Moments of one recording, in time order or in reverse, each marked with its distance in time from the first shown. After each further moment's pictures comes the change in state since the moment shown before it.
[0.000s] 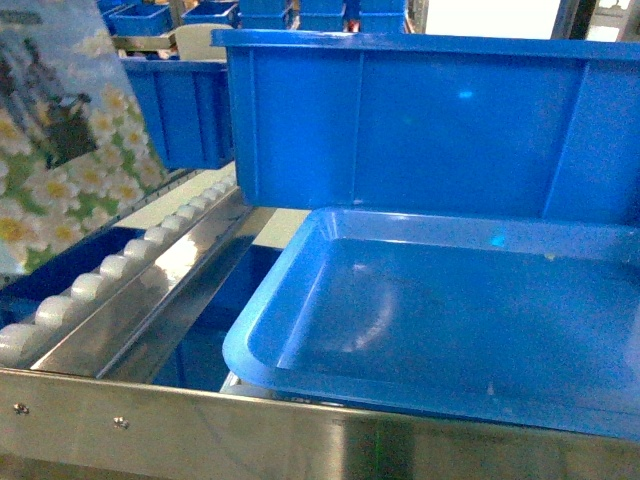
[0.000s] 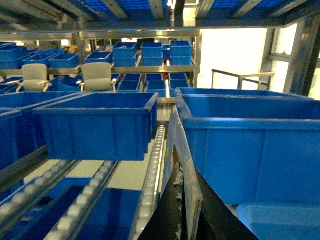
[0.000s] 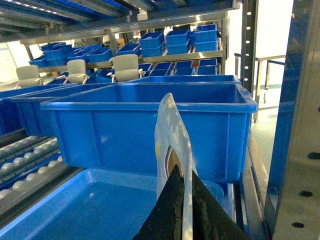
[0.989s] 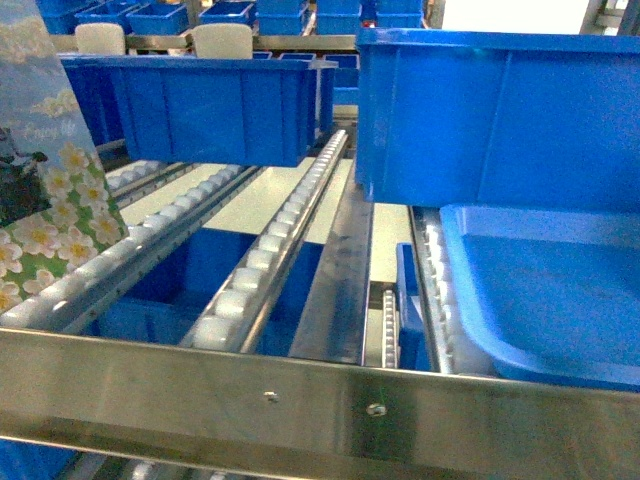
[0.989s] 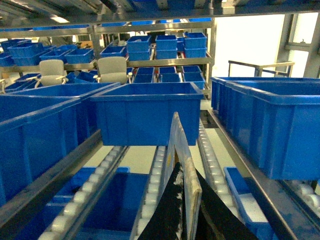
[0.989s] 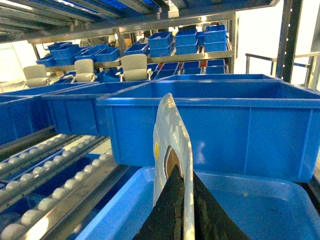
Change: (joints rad) left arm 0.029 -0.066 -0.068 -0.029 0.008 0.023; right arm 0.000 -0.001 0.000 0.001 -0.001 0.000
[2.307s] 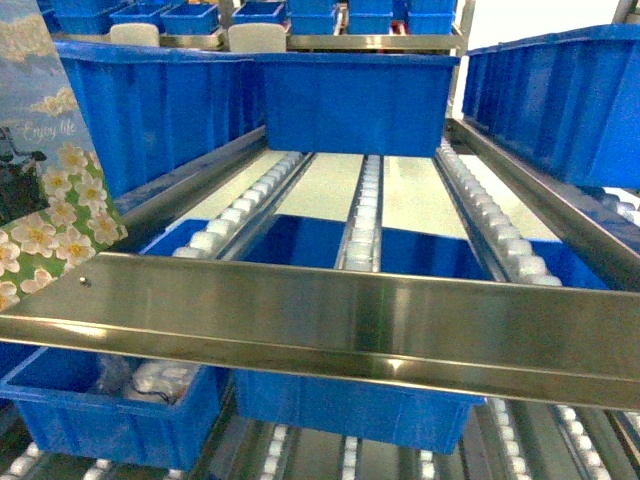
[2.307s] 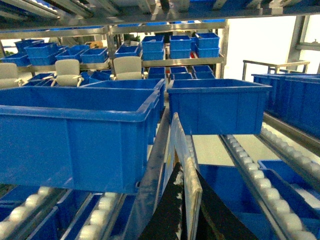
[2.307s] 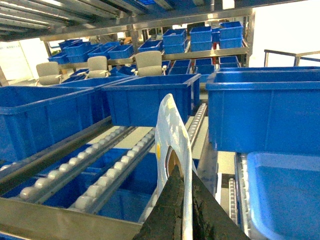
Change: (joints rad) left arm 0.001 -0.002 0.000 0.000 0.000 0.000; right arm 0.000 0.002 0.000 -0.002 0.000 0.000
